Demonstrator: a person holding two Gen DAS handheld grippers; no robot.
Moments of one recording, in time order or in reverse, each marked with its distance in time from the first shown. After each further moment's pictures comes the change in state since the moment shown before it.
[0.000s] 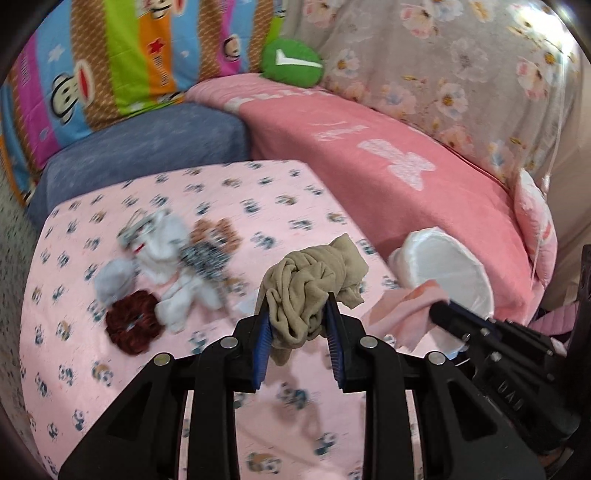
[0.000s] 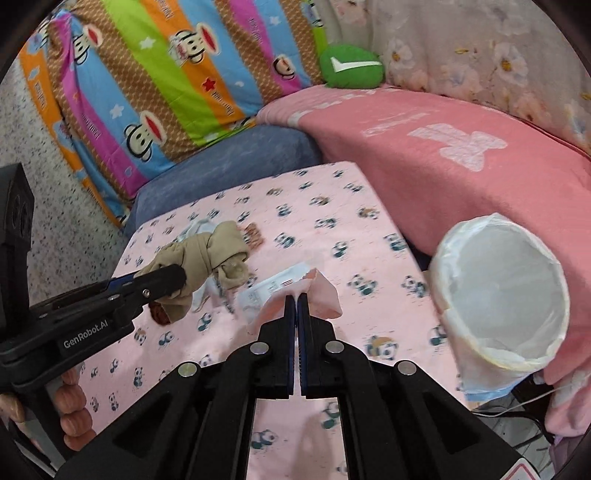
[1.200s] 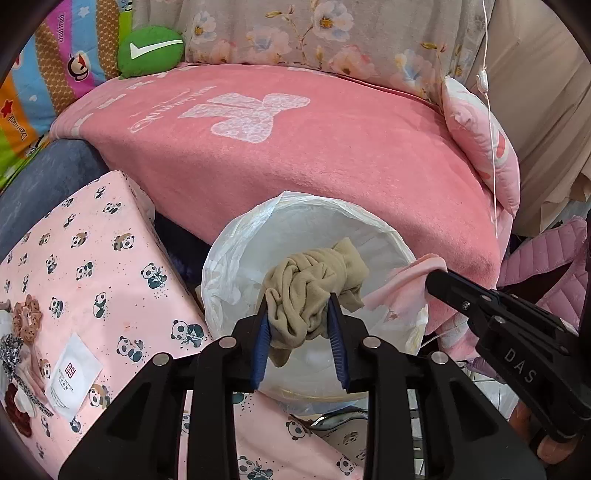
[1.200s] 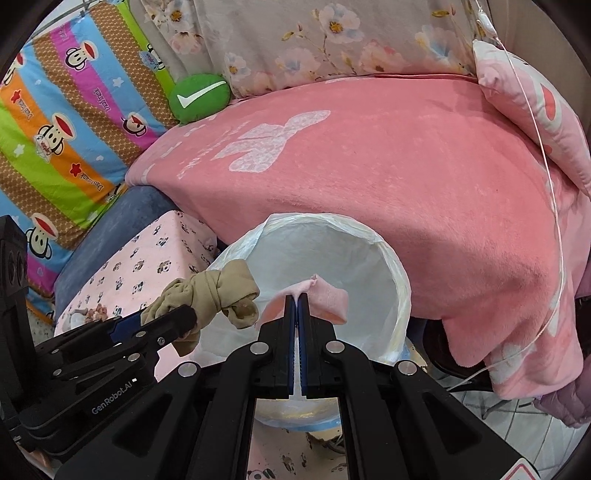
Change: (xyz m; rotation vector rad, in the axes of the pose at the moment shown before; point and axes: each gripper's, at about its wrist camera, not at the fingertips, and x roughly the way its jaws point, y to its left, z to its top) left arm 0.131 -0.214 0.016 0.283 0.136 -0.177; right arm -0.018 -0.240 0.003 0.346 -0.053 -0.228
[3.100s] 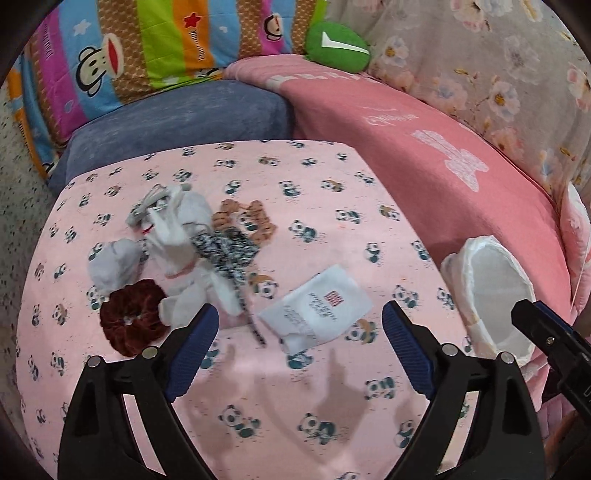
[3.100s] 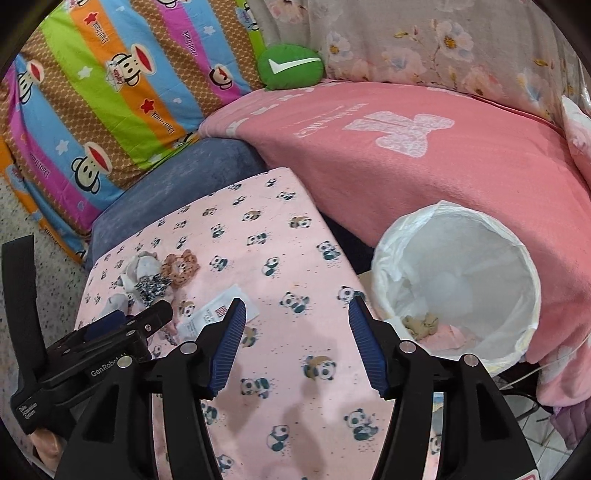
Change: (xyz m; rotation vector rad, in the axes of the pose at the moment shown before) left arm -0.115 0.221 -0.102 -0.426 -0.072 0.323; right arm -0.005 0.214 -0.059 -0.239 0.061 0.136
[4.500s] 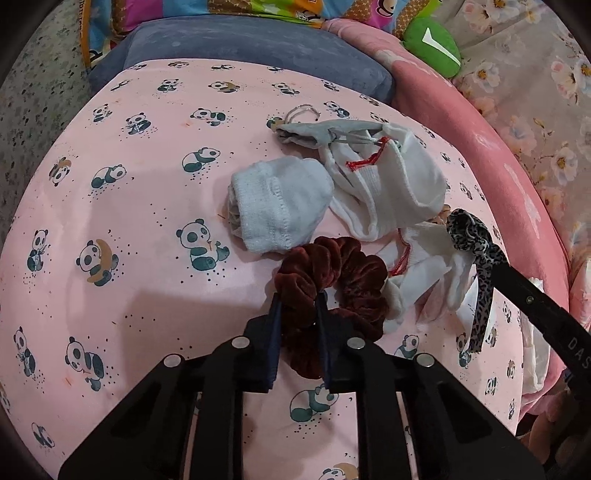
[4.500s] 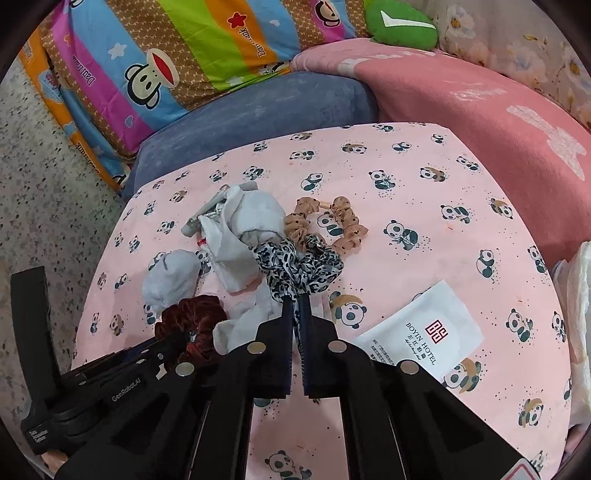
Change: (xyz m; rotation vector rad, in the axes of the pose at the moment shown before) left arm 0.042 0.167 -0.026 -0.274 0.131 -0.044; right arm 0.133 0.177 -0.015 -0.188 0.148 0.129
